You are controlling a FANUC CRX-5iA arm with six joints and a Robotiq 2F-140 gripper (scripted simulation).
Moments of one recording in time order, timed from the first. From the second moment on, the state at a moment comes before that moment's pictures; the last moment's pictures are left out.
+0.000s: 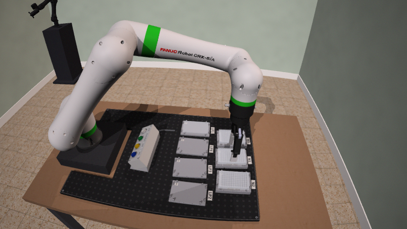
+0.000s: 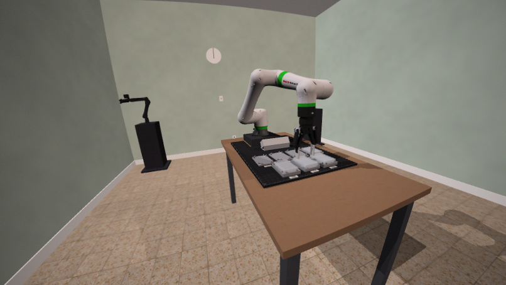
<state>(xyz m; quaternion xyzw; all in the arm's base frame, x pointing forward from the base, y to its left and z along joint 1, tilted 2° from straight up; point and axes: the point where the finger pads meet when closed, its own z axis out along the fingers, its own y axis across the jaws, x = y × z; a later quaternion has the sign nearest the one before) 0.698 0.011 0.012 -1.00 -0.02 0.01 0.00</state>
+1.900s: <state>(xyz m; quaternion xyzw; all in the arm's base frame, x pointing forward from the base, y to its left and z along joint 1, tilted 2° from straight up) 0.700 0.135 0.041 -1.00 -0.03 0.01 0.00</state>
